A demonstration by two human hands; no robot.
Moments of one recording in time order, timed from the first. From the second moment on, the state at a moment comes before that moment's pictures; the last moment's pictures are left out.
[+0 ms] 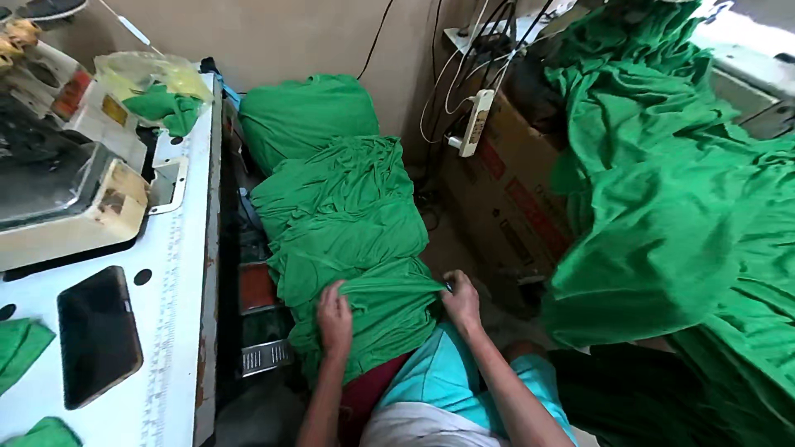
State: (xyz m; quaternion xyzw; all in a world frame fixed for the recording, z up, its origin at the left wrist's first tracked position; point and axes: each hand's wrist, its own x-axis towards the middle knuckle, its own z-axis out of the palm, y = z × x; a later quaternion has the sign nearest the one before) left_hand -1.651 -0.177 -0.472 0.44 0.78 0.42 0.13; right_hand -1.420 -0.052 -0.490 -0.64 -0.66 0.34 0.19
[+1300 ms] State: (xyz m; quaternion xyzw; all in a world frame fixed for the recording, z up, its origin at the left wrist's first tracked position) left_hand -1.642 -0.207 -0.466 0.45 0.79 0.37 0.19; right_hand -1.424 -0.123 -0.464 -0.40 -0.75 0.46 0.26
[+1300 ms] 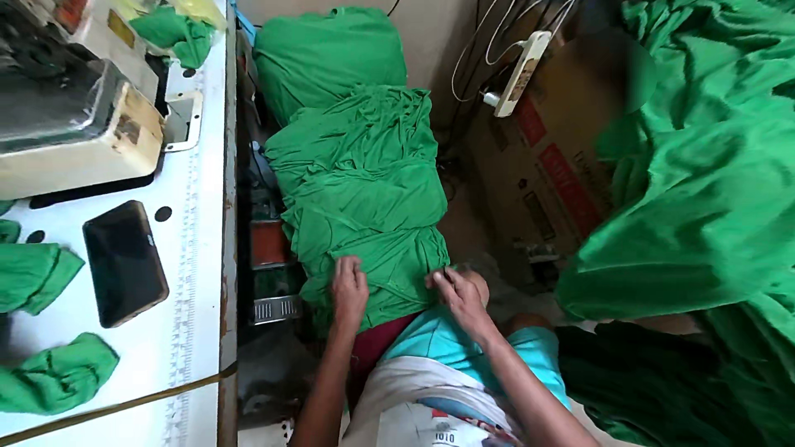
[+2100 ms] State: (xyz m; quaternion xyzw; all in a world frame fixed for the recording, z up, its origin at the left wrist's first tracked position) left_hand -1.629 -0.193 -0.502 0.52 0.68 0.34 0.38; right_hand -1.452 -0.103 -0.501 -0.39 -0.63 0.66 0.06
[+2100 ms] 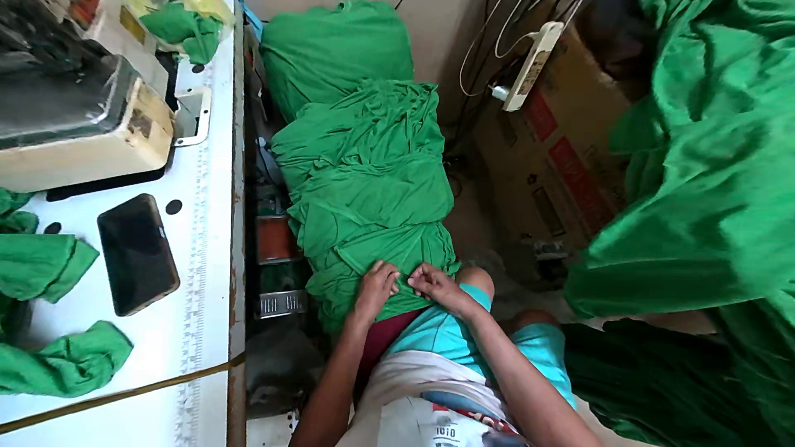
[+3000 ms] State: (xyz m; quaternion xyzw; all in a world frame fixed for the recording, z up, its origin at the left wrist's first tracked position) left_hand -1.637 -0.184 -0.510 0.44 0.67 0.41 0.44; right_hand -1.458 -0.108 -0.501 -0.37 -0.73 0.57 0.00
